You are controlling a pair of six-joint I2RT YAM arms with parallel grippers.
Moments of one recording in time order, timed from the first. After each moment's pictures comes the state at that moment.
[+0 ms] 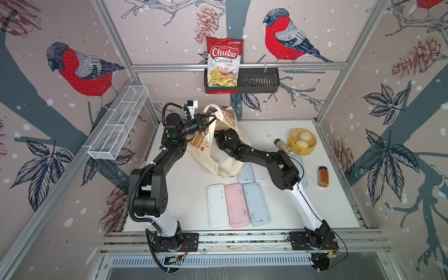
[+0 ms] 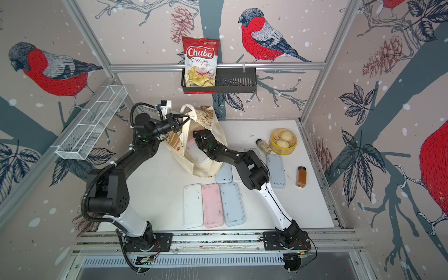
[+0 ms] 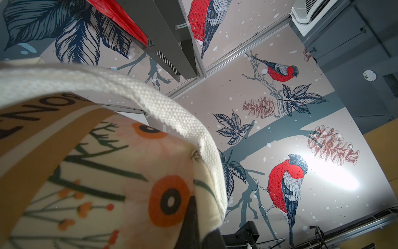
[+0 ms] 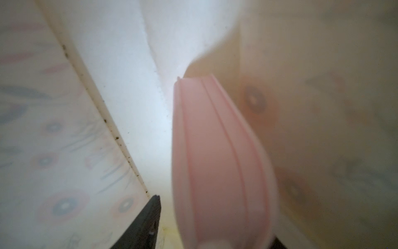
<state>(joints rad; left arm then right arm) -0.08 1.67 1.20 0.68 1.04 -1.19 0.78 2.51 1.91 0.31 0.03 1.52</state>
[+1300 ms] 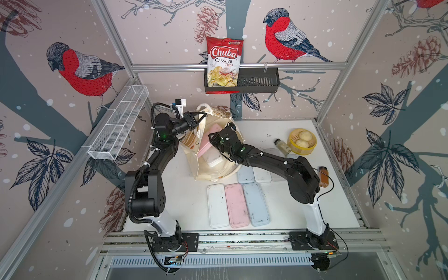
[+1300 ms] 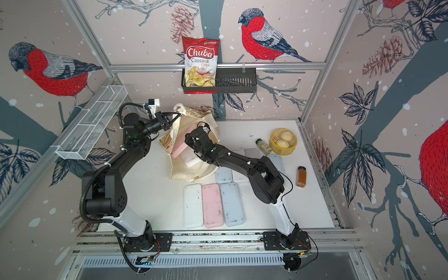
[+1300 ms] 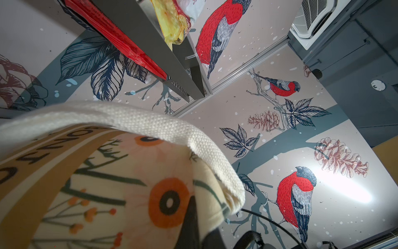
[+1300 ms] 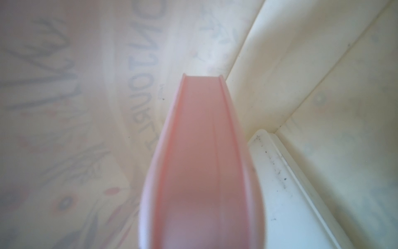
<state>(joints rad) 0.04 1.66 1.20 0.69 1.05 -1.18 0.94 2.09 1.71 0.05 0.14 1.09</state>
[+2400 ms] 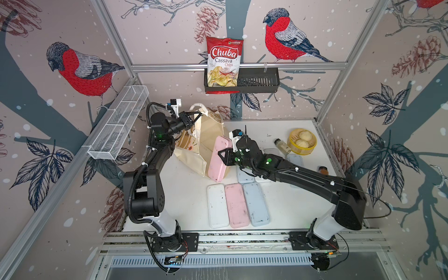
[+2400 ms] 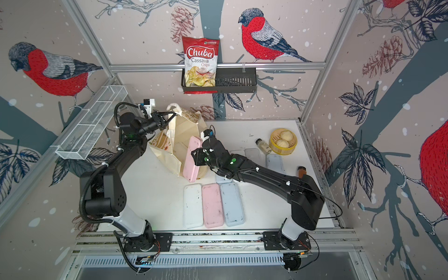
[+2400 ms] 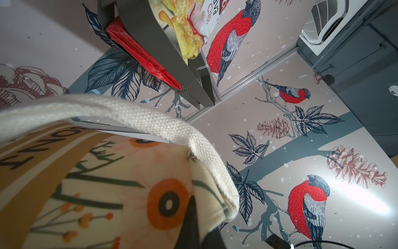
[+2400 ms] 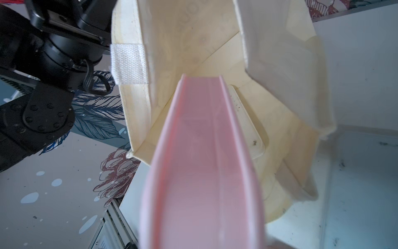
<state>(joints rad) 0.09 1.66 1.22 0.63 1.05 -1.13 1.01 1.54 1.27 -0.17 0.03 0.67</state>
